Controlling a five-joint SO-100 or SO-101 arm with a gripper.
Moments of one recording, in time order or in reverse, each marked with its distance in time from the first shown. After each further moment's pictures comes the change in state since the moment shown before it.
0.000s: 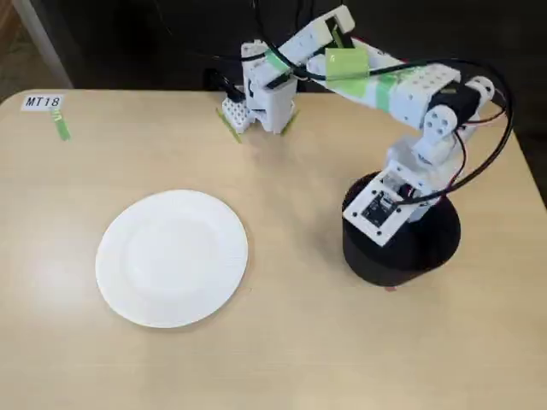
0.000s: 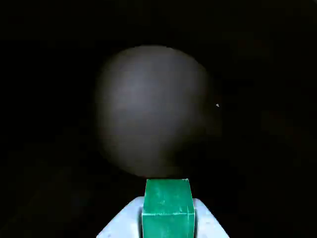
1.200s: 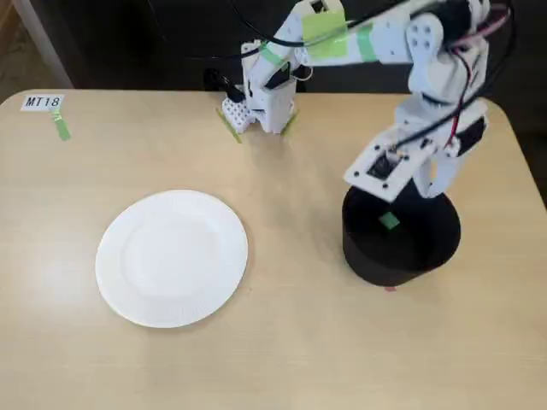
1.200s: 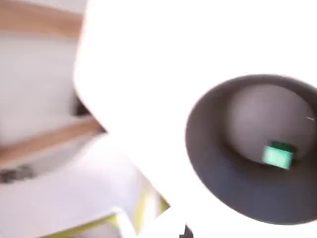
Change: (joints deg) arm 10.0 17.0 -23.7 0.1 3.5
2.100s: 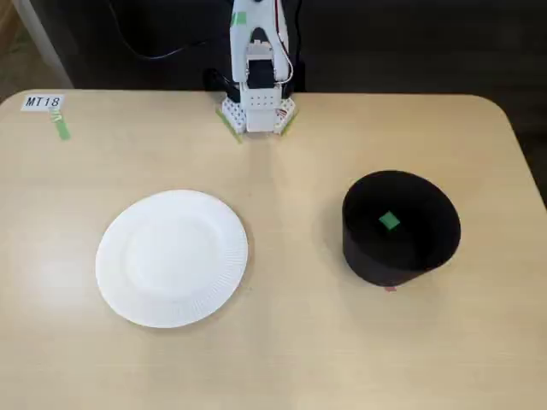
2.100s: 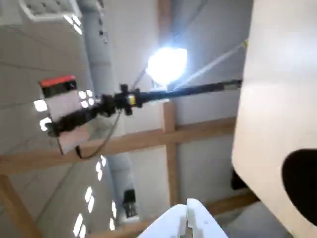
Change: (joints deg) arm 25.3 59.0 26.5 0.3 5.8
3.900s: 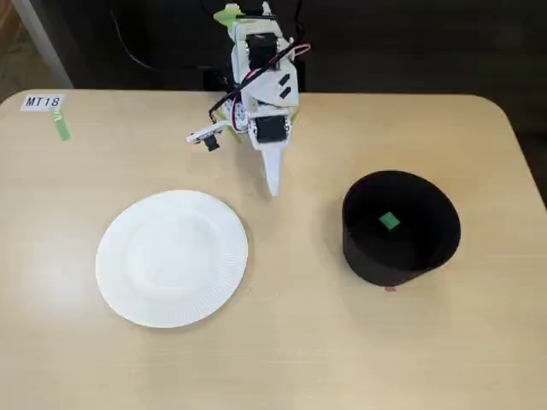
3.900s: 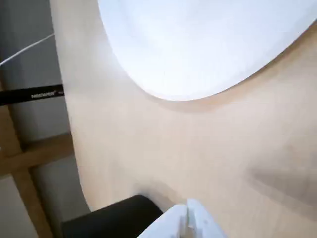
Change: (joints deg) arm -0.5 64.2 136.8 -45.3 -4.8
